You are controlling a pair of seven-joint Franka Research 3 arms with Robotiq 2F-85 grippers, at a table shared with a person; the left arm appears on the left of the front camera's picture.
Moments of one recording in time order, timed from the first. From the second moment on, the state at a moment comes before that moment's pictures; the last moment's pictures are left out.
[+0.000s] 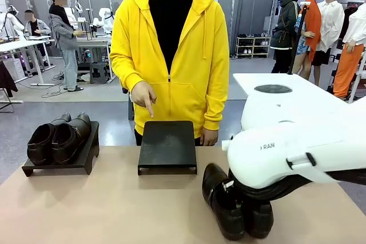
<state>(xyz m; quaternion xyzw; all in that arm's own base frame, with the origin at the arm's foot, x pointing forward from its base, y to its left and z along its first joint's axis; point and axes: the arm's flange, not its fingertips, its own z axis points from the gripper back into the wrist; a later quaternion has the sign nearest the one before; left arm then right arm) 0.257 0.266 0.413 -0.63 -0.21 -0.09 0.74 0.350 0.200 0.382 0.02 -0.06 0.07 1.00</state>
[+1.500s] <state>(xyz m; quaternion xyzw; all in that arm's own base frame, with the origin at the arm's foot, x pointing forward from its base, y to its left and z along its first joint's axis) 0.257 0.266 0.413 -0.63 -0.21 -0.09 0.74 0.340 0.175 0.445 0.03 -0.13 0.06 0.99</state>
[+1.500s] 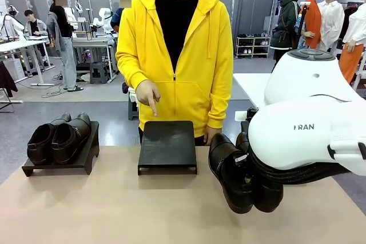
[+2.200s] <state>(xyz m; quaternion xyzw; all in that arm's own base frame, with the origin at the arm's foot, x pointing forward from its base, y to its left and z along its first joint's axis) 0.257 0.266 0.413 -0.63 -0.21 -0.09 0.74 0.405 0.293 0.509 -0.01 -0.16 0.15 0.98</state>
